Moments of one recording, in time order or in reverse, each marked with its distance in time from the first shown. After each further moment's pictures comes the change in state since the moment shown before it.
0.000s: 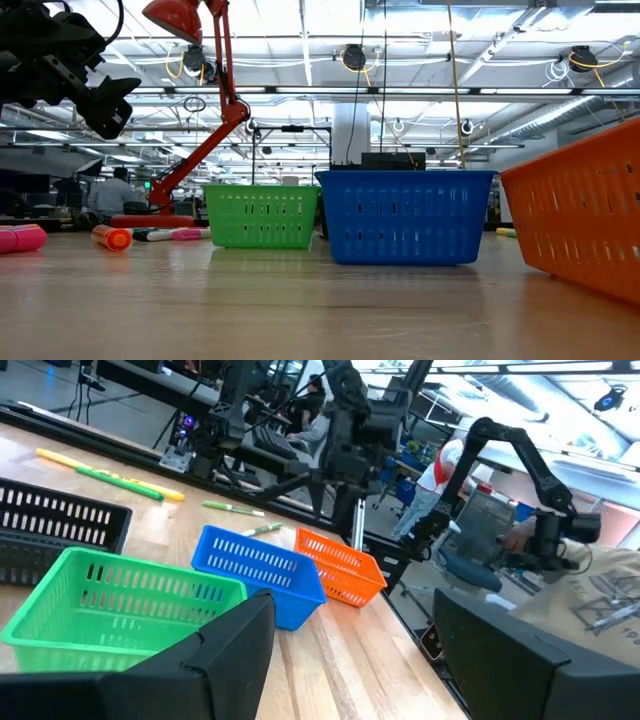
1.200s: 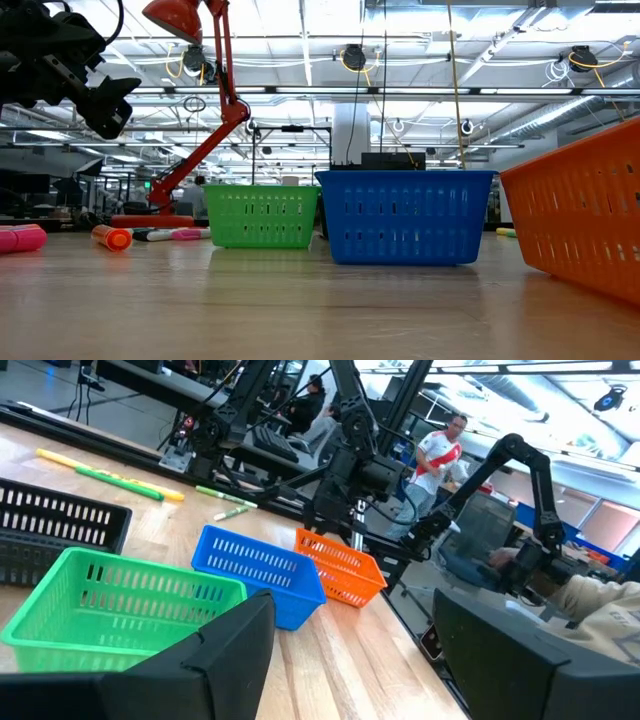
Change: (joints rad) left arm 0.000 0.000 0.000 0.000 0.000 0.001; right arm 0.009 0.285 -0.046 -0.068 -0.072 0.262
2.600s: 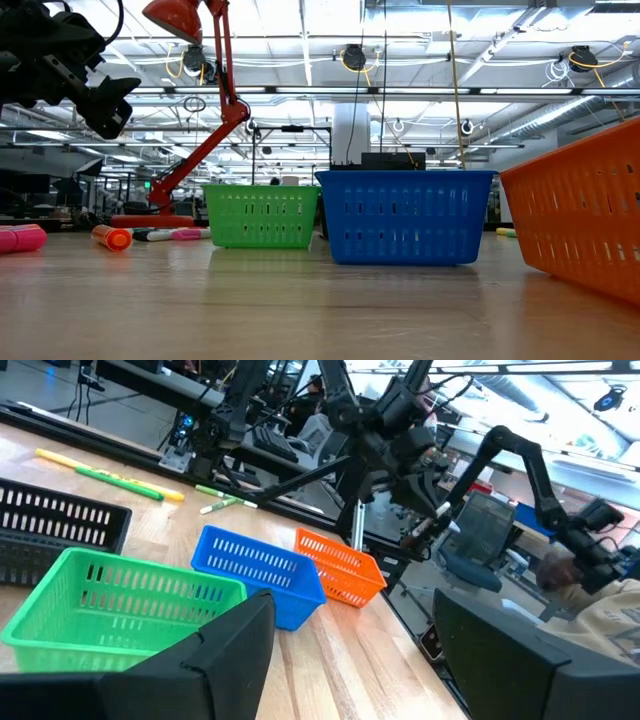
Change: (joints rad) left arm 0.000 0.000 0.000 0.000 0.000 0.000; right arm -0.017 -0.121 -0.002 1.234 0.306 -0.711
